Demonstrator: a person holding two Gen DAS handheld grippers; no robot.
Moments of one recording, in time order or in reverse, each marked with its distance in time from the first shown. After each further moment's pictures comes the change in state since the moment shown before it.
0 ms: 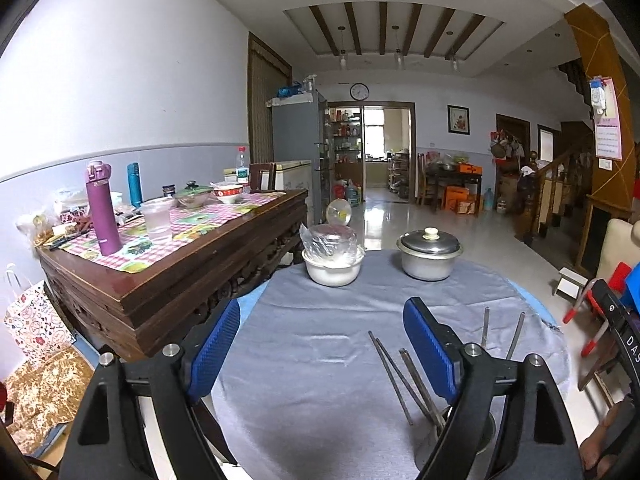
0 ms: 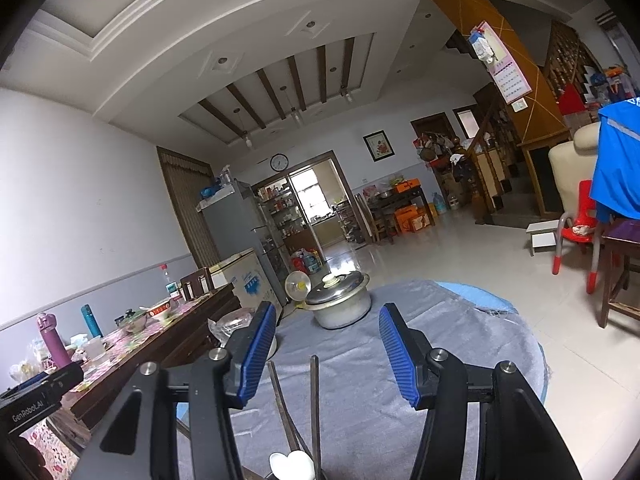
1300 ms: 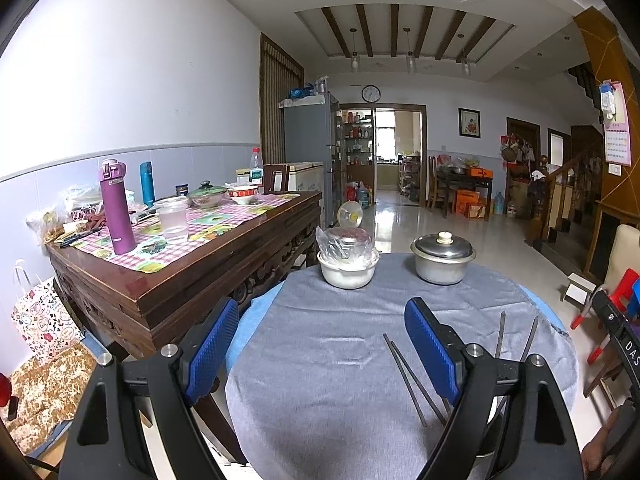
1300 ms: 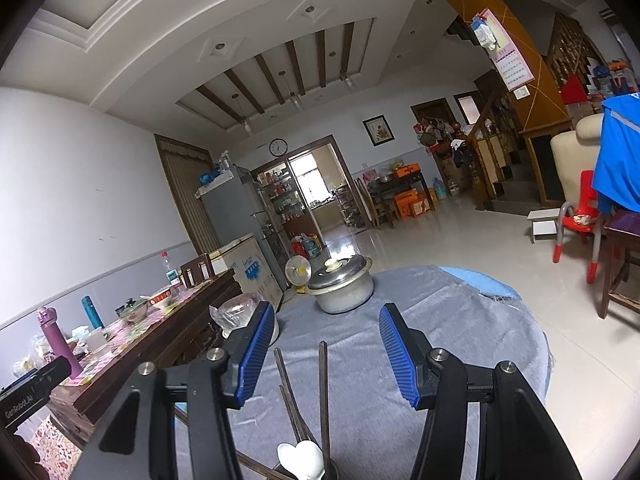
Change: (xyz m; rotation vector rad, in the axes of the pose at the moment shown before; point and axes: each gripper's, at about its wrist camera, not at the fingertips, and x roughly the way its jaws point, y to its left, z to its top) left arm 0.001 0.015 0.002 -0.018 0.001 0.033; right arm 0.006 0.002 -0.001 0.006 0.063 -0.004
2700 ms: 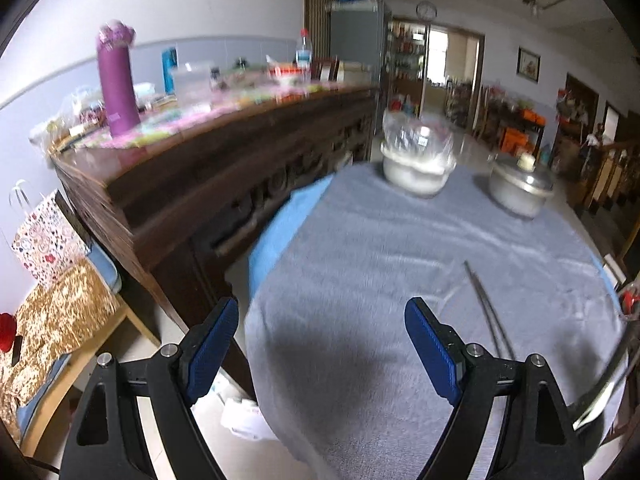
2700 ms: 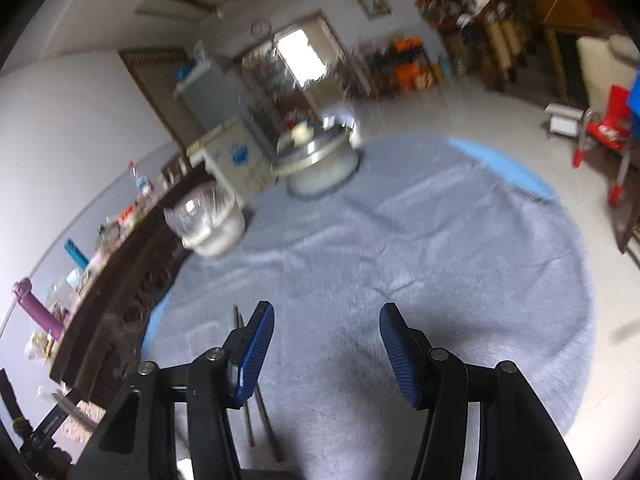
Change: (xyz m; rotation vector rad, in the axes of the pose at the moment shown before) left arm 0.159 0.065 -0.070 -0.113 0.392 0.120; right arm 0.186 -0.078 -0.038 0.056 0.539 0.030
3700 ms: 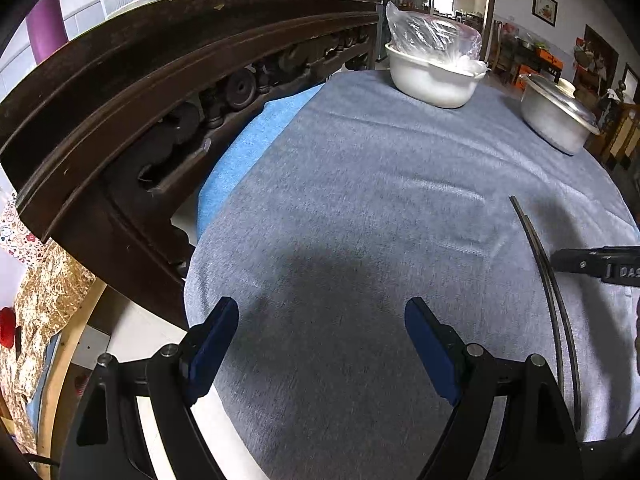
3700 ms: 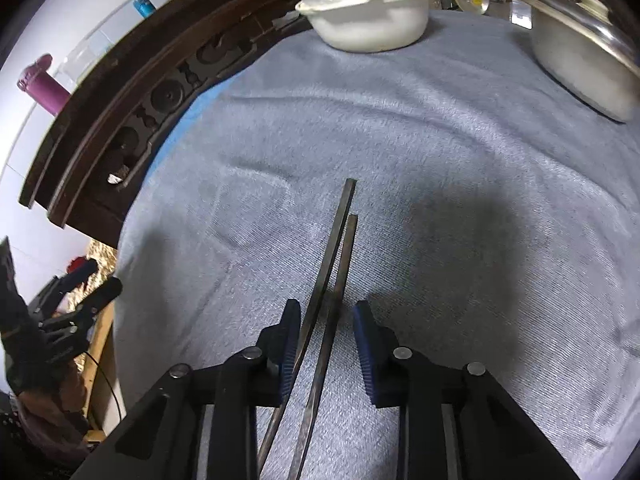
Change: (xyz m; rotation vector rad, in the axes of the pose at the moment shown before) left arm 0.118 -0.029 -0.013 0.035 0.250 0.031; right arm 0.245 0.149 -0.032 -0.598 0.687 0.246
